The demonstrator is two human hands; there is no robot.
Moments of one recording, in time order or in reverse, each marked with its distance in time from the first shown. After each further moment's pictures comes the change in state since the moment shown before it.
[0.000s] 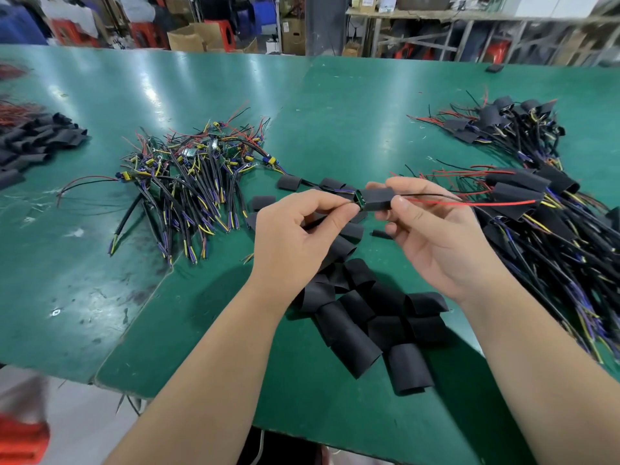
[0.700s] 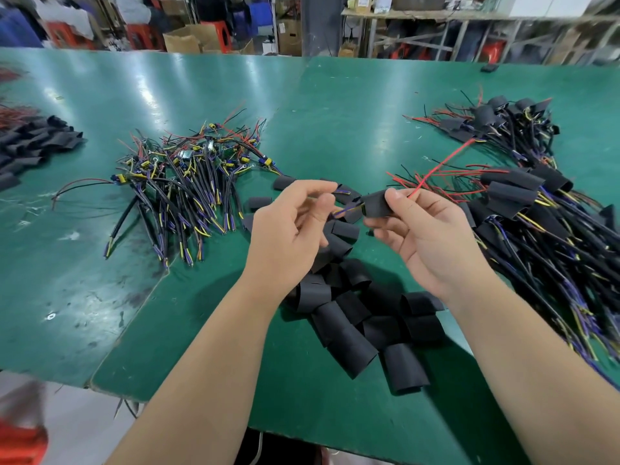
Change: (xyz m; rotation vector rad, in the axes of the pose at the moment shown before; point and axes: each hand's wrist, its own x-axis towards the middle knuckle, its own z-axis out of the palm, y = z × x) left_hand 0.000 -0.003 -0.004 -0.096 -0.078 -0.164; right_hand 0.003 0.002 0.008 -0.033 0.238 0.078
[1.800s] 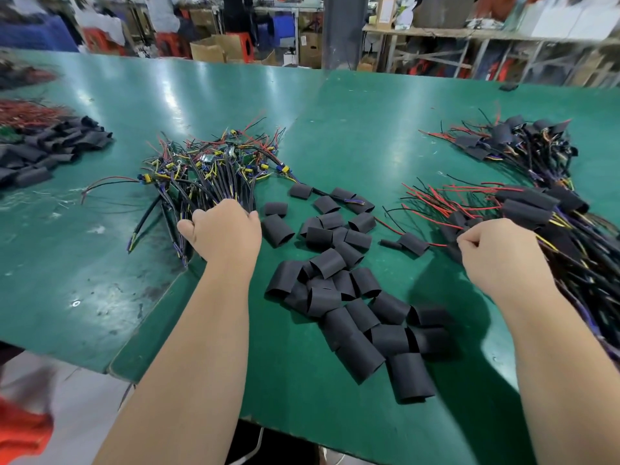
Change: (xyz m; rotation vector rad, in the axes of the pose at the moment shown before) left_hand 0.037 -0.070 -0.057 1.246 0.190 -0.591; right_hand 0.001 -0.034 -0.049 -1.662 0.300 0.005
